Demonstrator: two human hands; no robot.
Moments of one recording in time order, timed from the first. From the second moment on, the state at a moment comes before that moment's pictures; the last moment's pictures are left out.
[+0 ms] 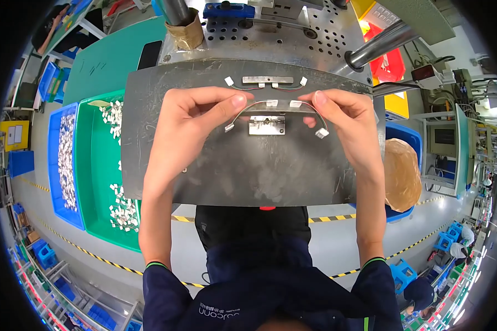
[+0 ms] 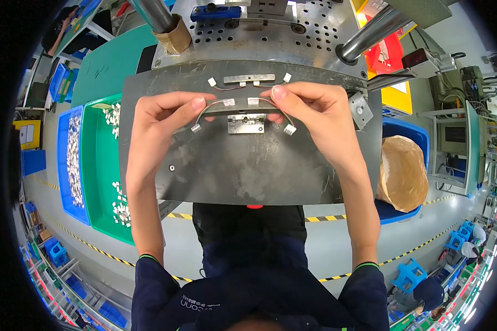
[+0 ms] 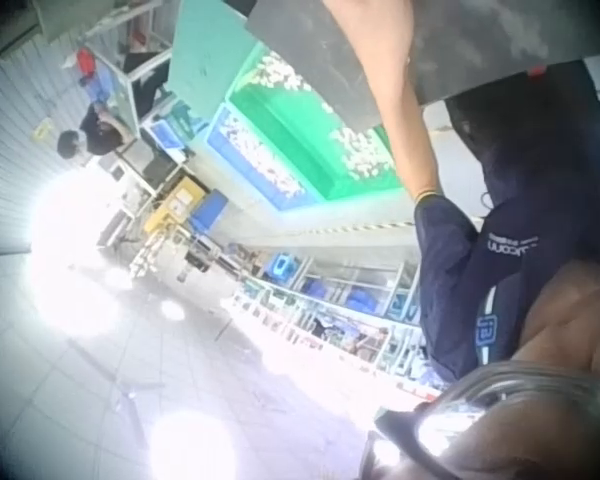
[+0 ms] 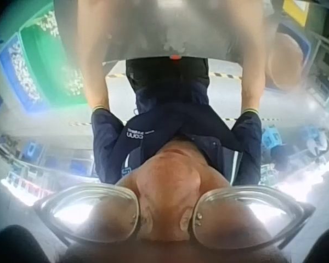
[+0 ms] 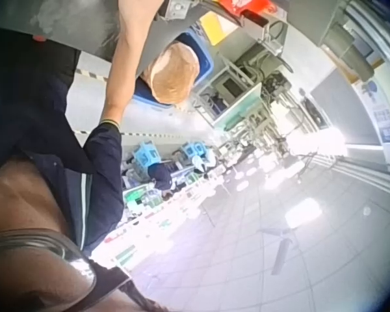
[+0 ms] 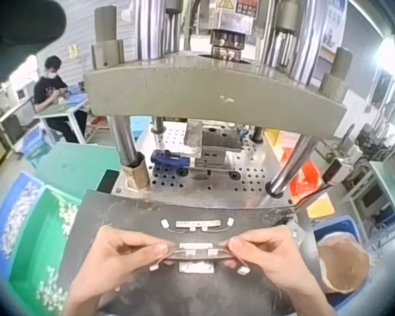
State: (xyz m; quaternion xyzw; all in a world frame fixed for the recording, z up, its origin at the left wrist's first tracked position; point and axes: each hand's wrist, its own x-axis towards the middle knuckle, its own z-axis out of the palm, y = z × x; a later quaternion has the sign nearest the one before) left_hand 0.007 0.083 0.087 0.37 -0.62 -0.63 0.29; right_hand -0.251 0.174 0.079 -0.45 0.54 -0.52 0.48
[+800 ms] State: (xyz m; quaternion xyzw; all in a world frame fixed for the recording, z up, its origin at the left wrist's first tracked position) left_hand 0.030 0.123 0.008 0.20 -0.90 -0.28 0.29; right_hand -0.238 0.231 0.005 -0.81 0.49 -0.30 0.08
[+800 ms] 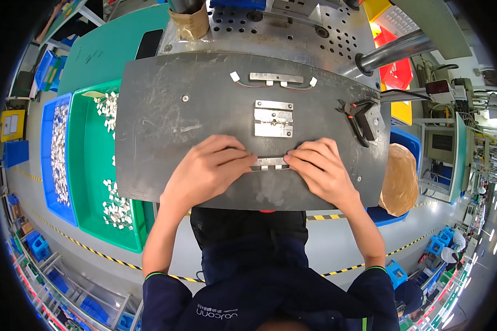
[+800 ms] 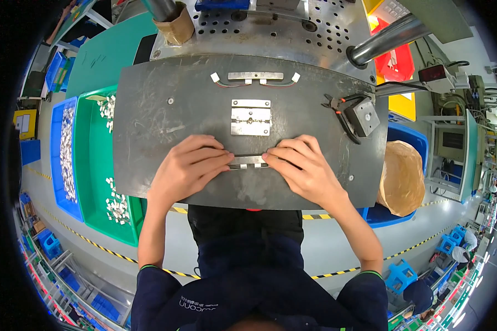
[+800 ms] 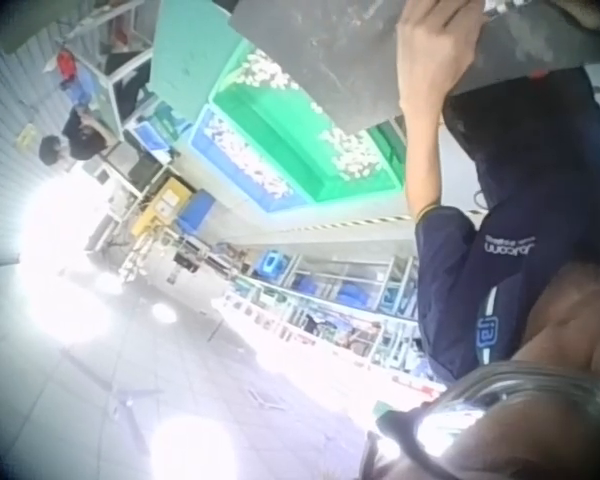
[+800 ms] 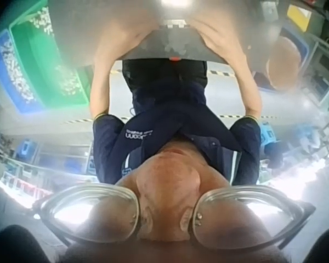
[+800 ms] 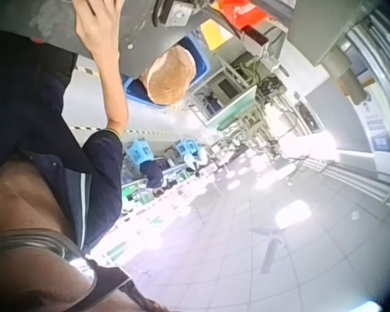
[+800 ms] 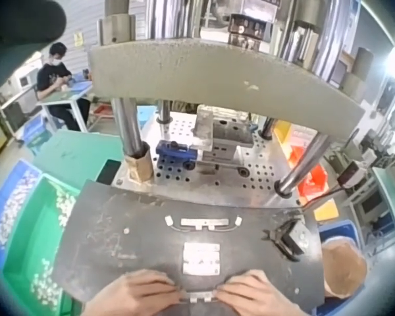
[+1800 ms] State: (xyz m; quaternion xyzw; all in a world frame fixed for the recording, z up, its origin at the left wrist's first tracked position) left_hand -0.012 0.068 -0.001 0.25 -0.77 -0.50 0.30; right_hand -0.257 0.168 -0.007 -0.62 0.55 -0.45 0.33
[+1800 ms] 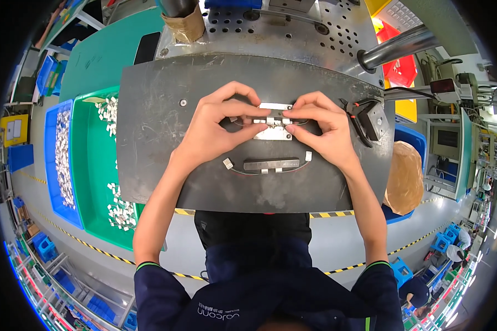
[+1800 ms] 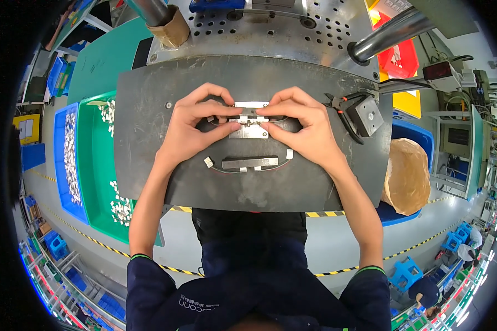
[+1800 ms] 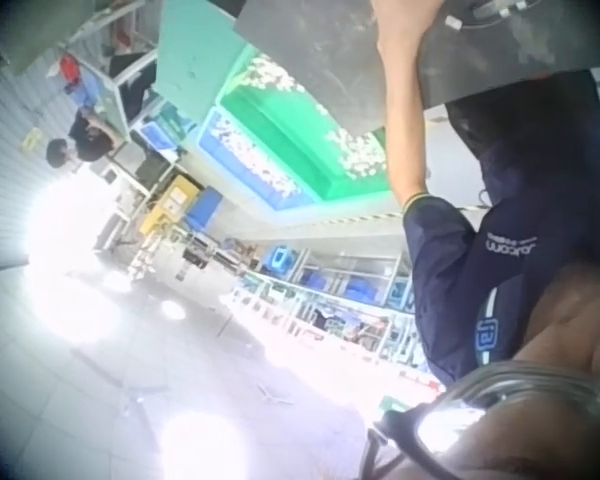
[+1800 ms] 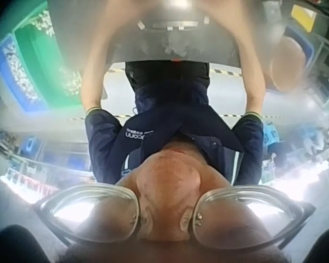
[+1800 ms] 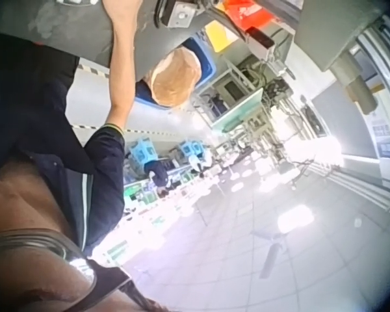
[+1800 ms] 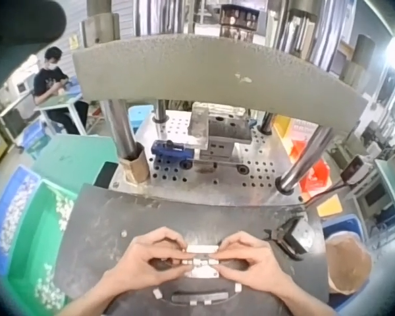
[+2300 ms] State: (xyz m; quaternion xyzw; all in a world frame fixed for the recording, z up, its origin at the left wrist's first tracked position) left_hand -0.010 0.065 0.001 0.24 -0.77 -0.53 0.26; right_hand -0.246 0.170 0.000 -0.63 0.57 -0.43 0.31
